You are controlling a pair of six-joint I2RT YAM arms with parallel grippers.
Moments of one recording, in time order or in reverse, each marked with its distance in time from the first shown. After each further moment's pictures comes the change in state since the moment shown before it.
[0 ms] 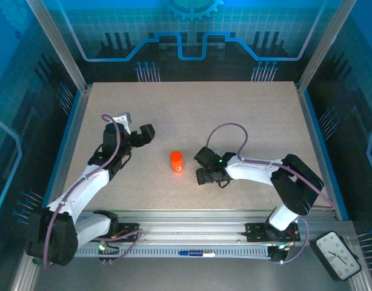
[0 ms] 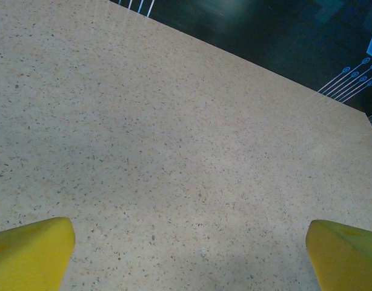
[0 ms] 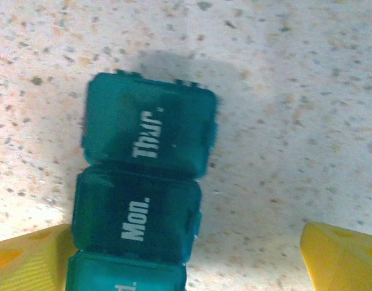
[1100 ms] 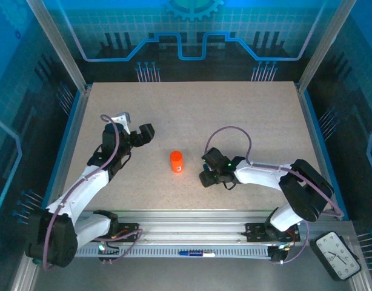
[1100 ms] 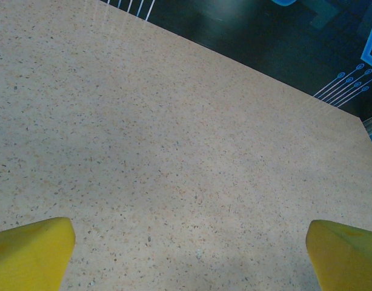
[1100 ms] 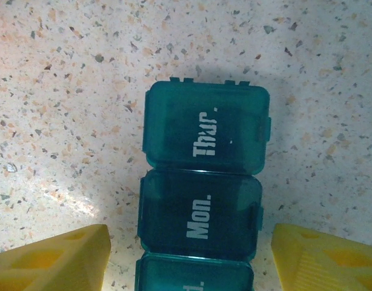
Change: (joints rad) left arm 0.000 -0.011 0.000 0.000 0.000 -0.013; right arm -0.038 -0.075 -0.116 0.179 -0.109 -0.286
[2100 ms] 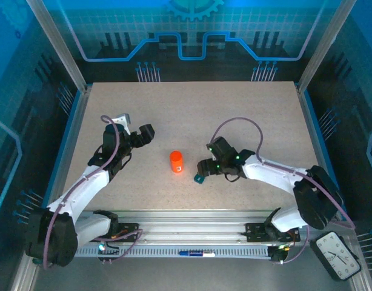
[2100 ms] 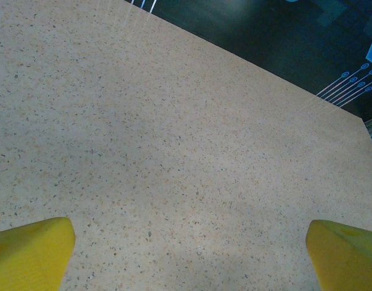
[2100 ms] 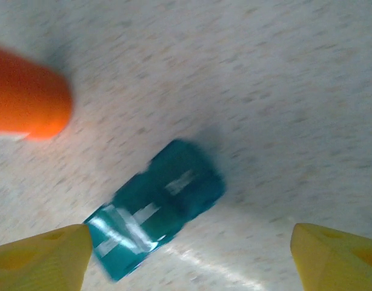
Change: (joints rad) left arm 0.000 0.008 -0.012 0.004 0.000 -0.023; right arm -0.088 -0.079 0.097 -0.065 -0.070 0.093
